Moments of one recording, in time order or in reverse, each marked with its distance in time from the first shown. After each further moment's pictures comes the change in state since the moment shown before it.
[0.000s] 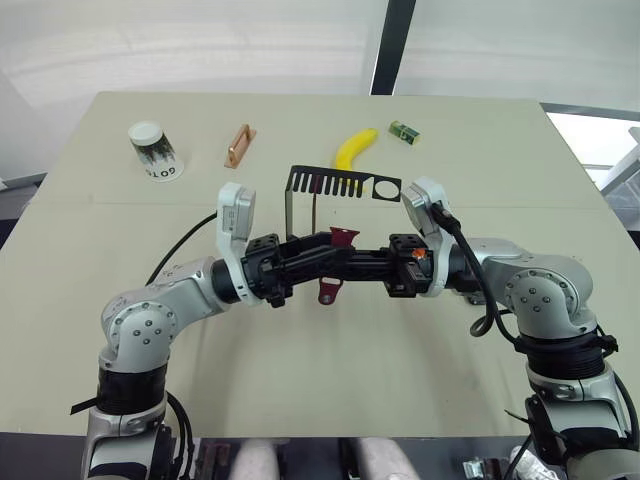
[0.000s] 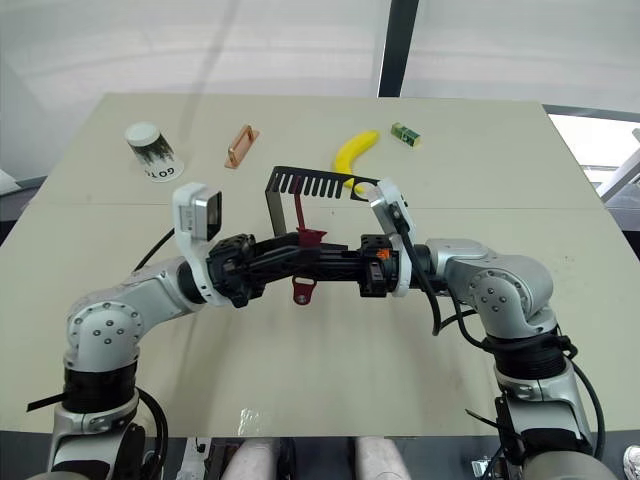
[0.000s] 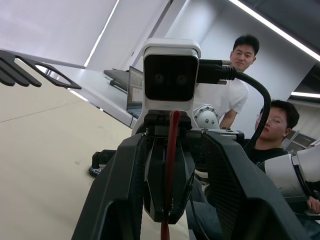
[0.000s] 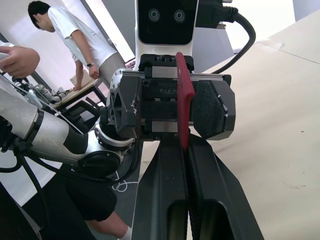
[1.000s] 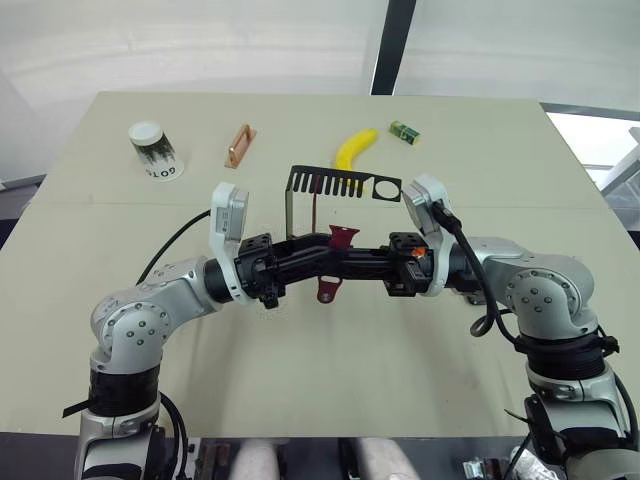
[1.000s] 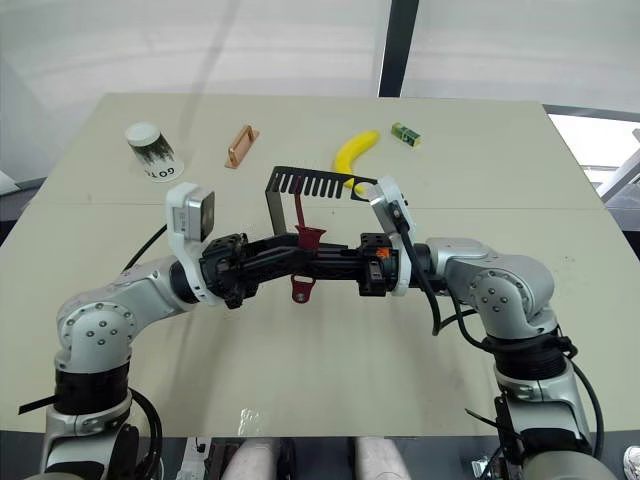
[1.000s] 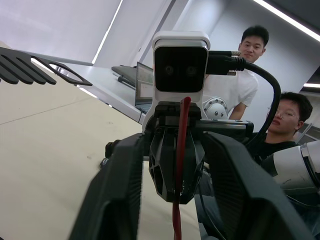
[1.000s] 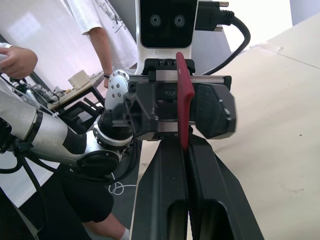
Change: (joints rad) left arm 0.007 0.027 0.020 -0.010 0.041 0.003 -0.030; right arm -0.001 0.004 -0.006 -0.005 0.008 0.002 -0.021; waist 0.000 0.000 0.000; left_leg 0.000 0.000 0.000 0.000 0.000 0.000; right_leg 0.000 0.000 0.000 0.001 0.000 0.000
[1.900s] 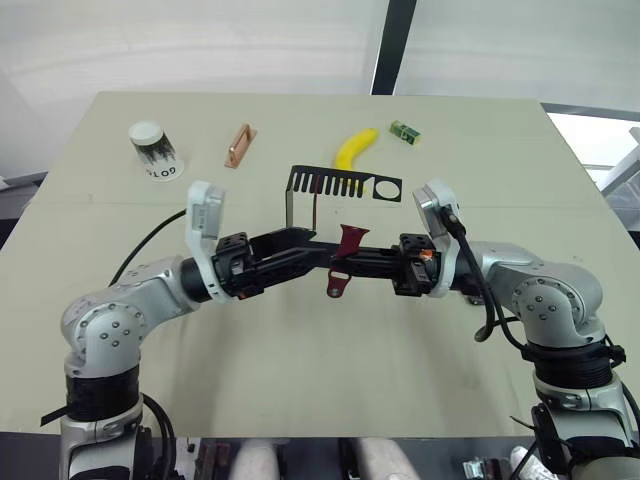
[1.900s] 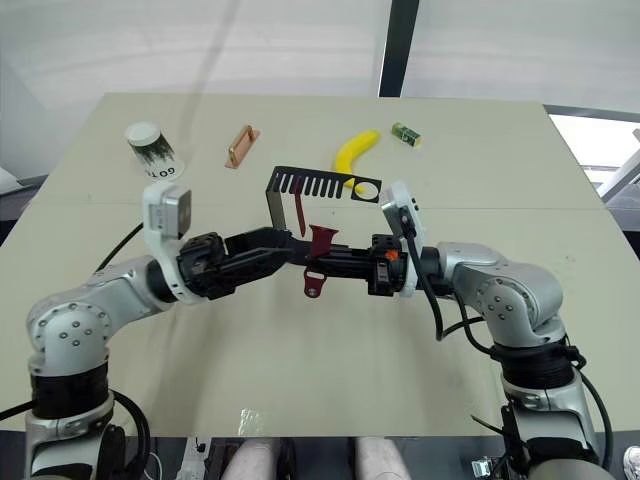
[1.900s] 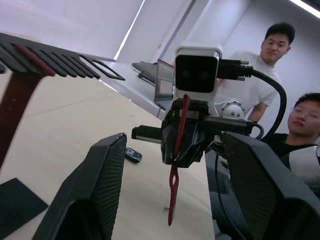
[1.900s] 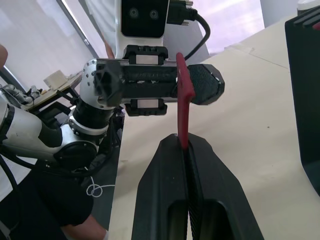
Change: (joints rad) left arm 0.001 0.042 0.073 -0.001 -0.002 0.068 0.000; right arm 0.046 -0.017 -0.011 -0.017 -0.055 -0.050 -0.009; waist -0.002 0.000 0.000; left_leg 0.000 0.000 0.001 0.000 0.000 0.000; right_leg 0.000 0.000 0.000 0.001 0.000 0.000
